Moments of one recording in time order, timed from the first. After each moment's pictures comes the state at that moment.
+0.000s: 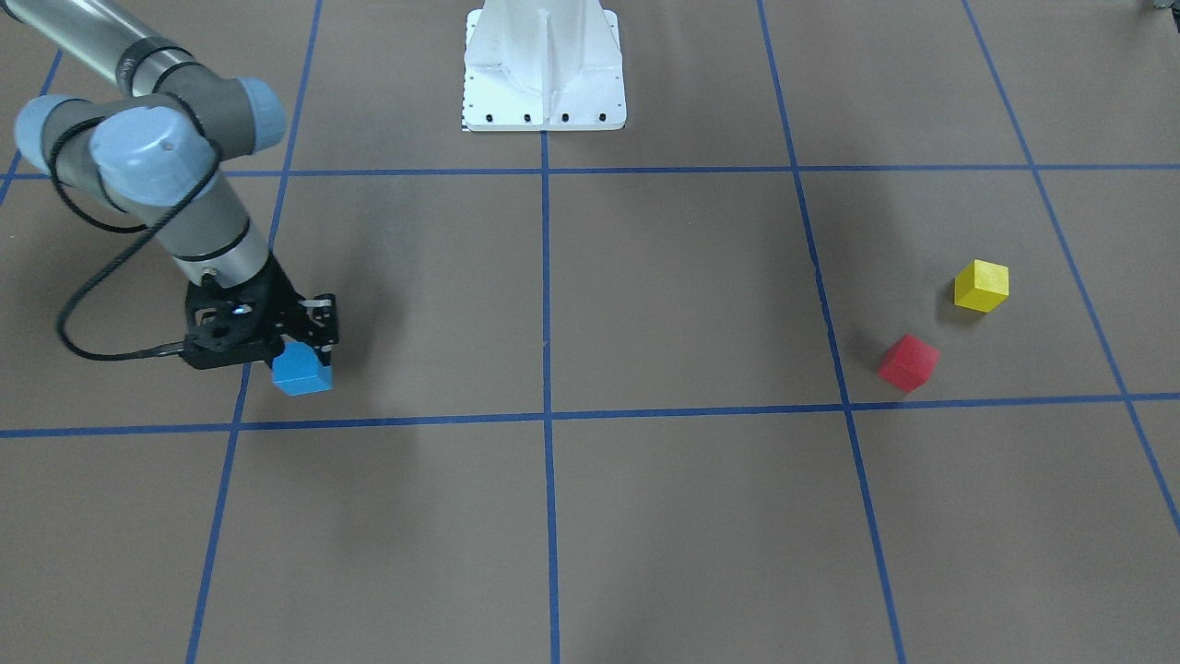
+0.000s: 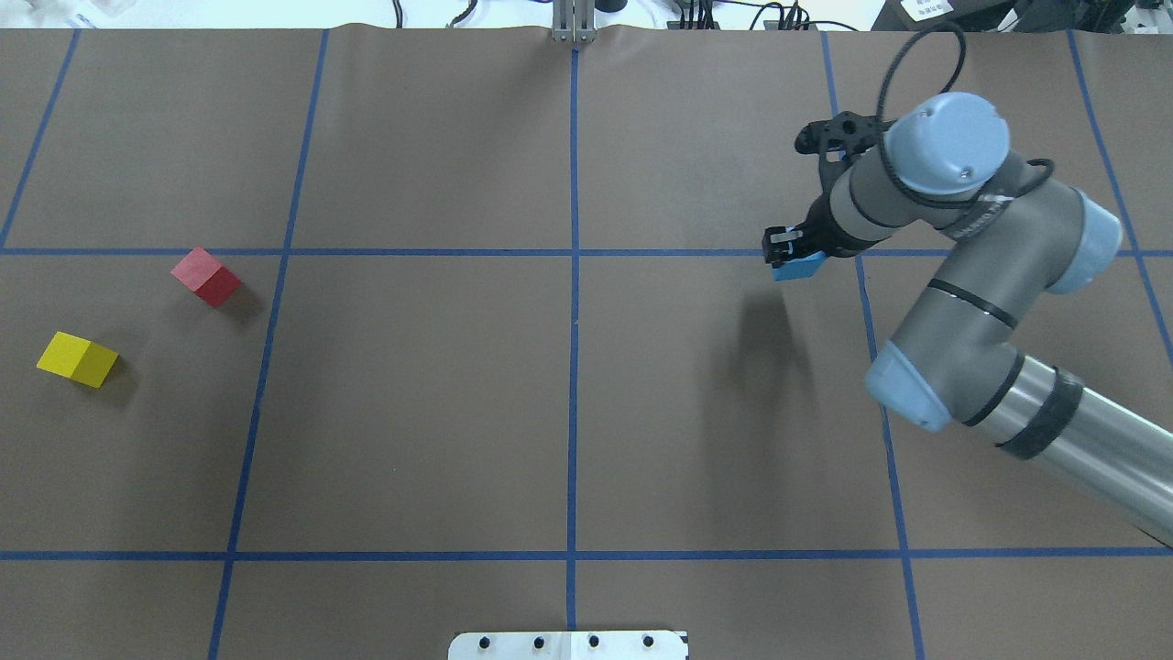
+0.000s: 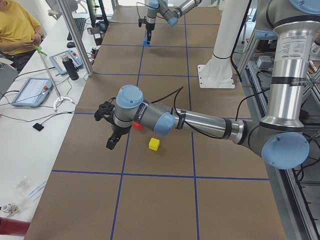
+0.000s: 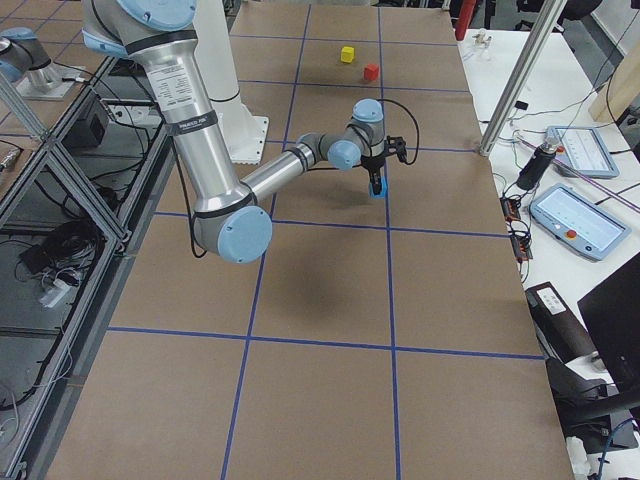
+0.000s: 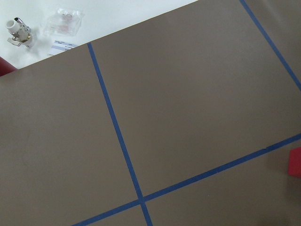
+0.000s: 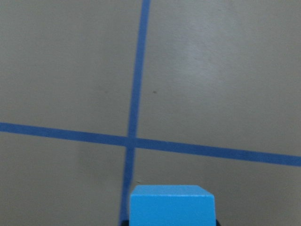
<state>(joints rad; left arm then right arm) -1.57 -1.62 -1.71 -1.87 -2.33 0.03 0.75 -1.12 1.68 -1.35 1.92 0.92</state>
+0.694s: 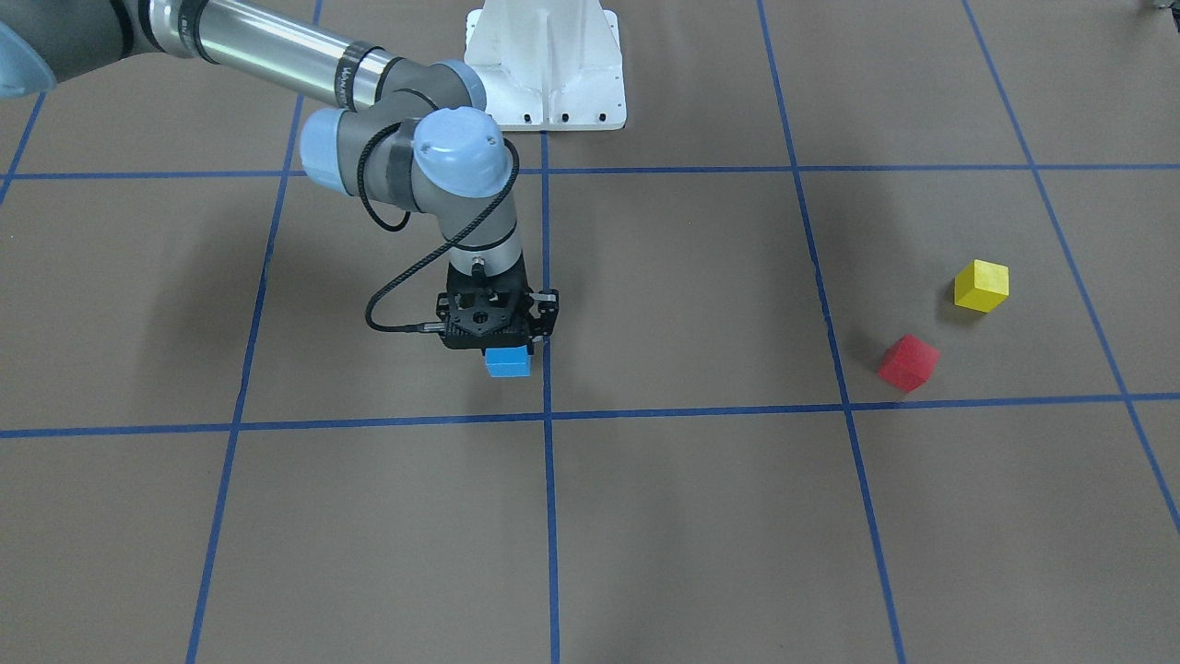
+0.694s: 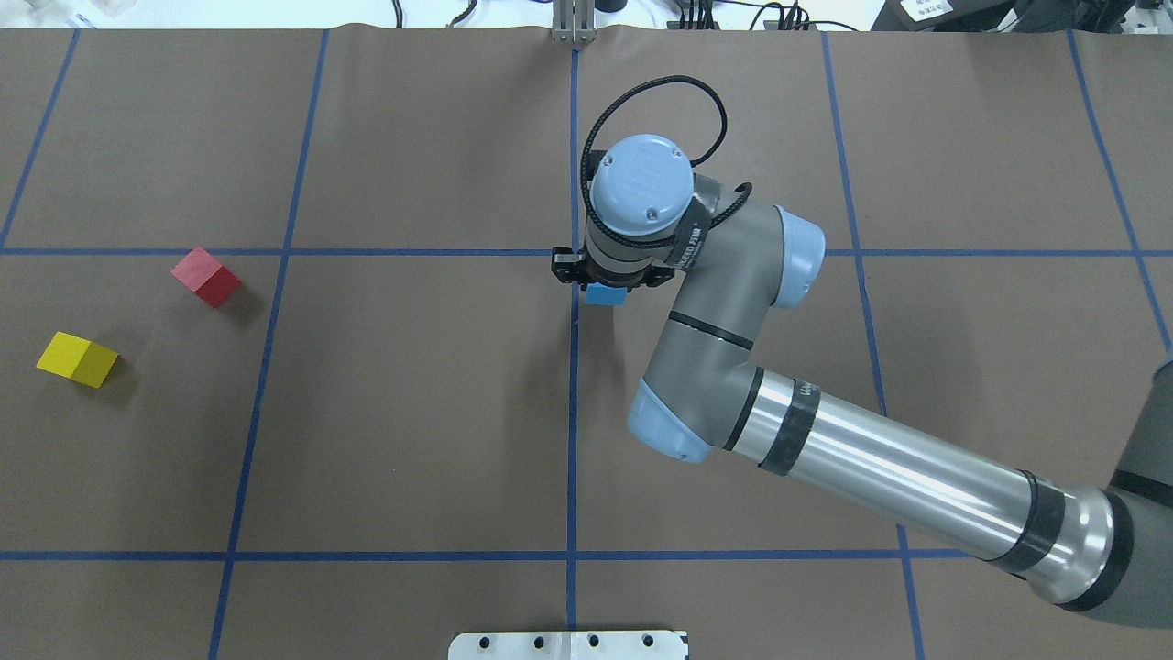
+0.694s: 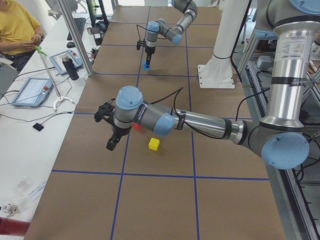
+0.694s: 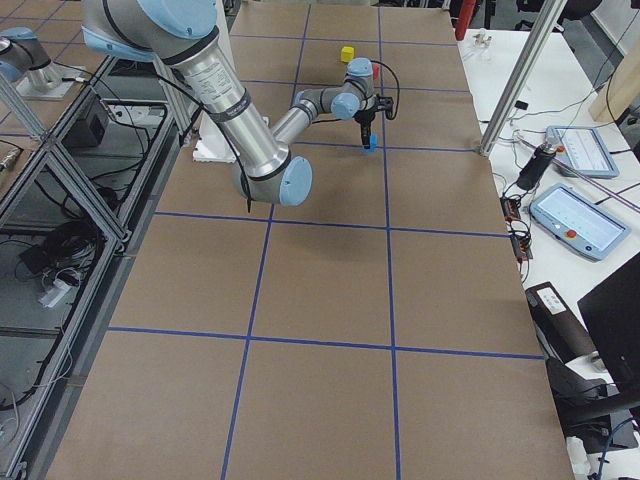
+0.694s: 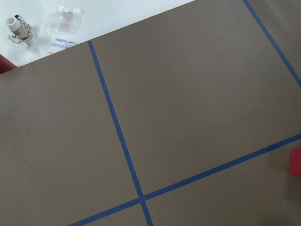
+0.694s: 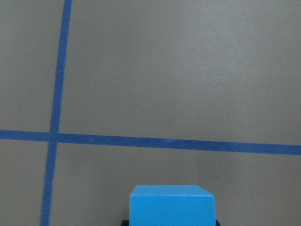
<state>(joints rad) -1.57 -1.62 -1.71 -1.87 -2.33 0.03 0.56 -0.74 1.40 -1.41 1.81 1.24</state>
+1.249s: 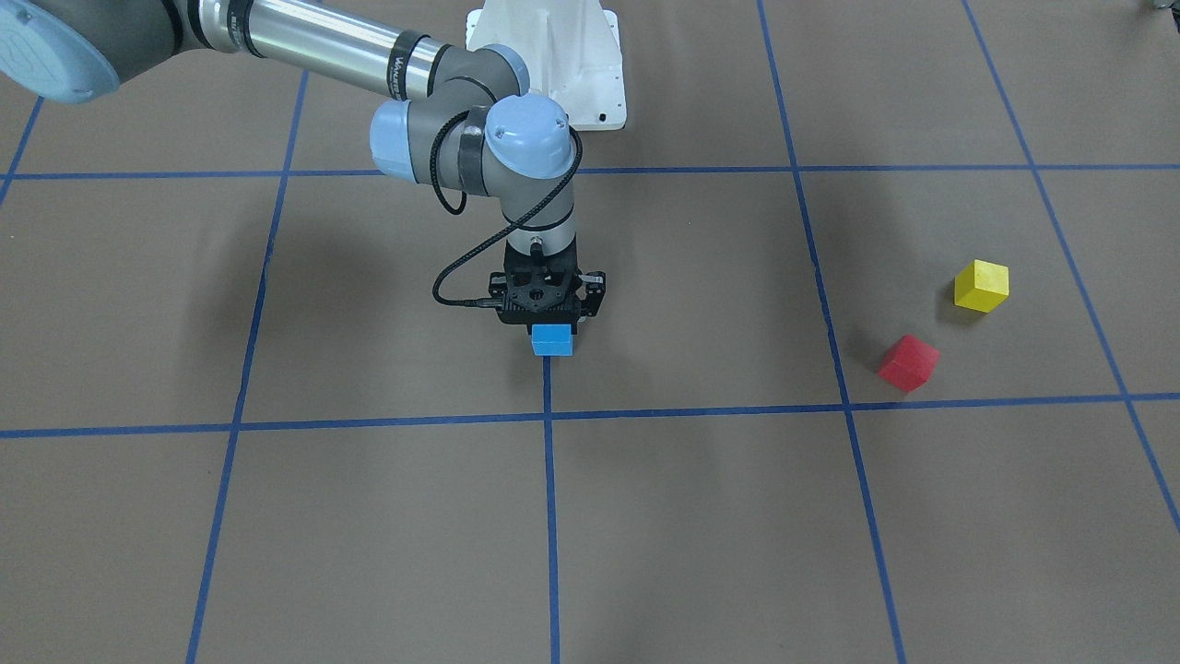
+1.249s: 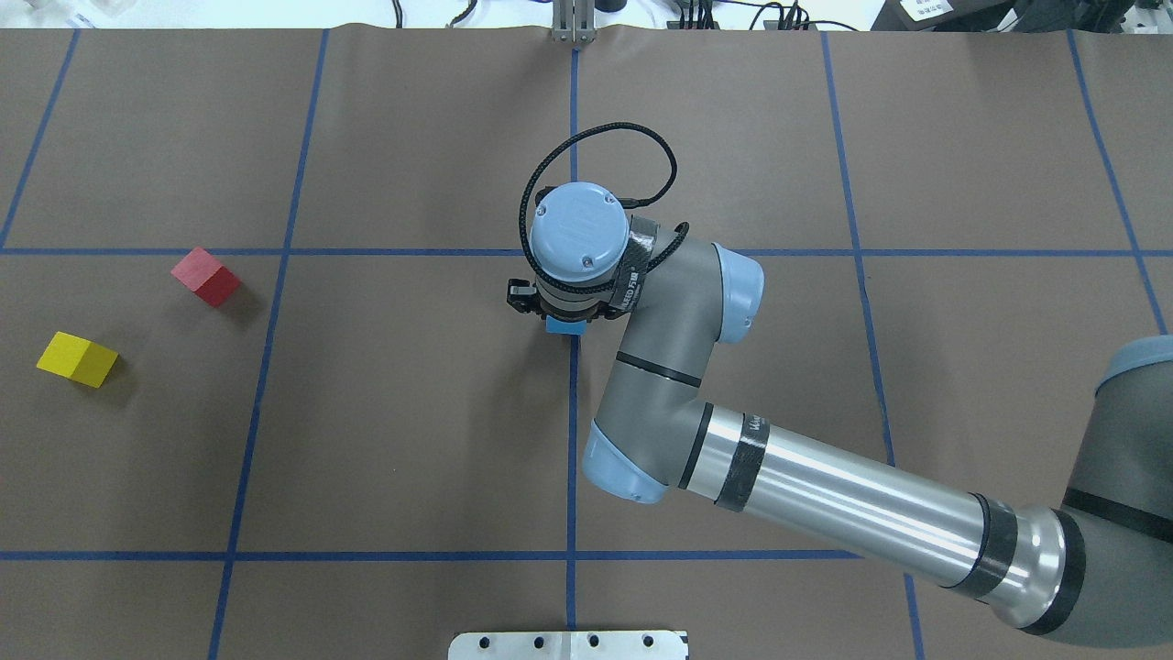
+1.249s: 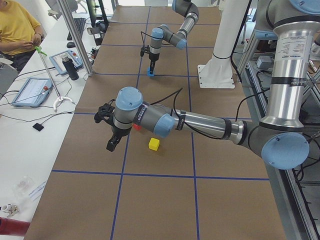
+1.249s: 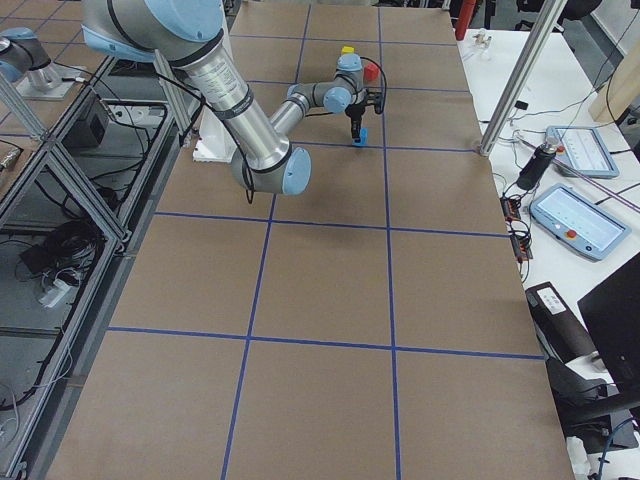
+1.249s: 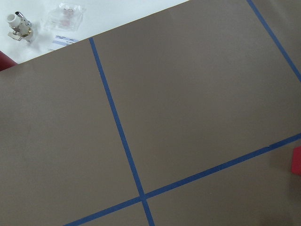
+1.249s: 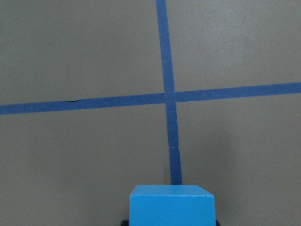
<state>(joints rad) -1.57 -1.62 -1.70 -1.87 -2.33 0.03 0.49 -0.69 1.35 -1.41 1.75 1.30</state>
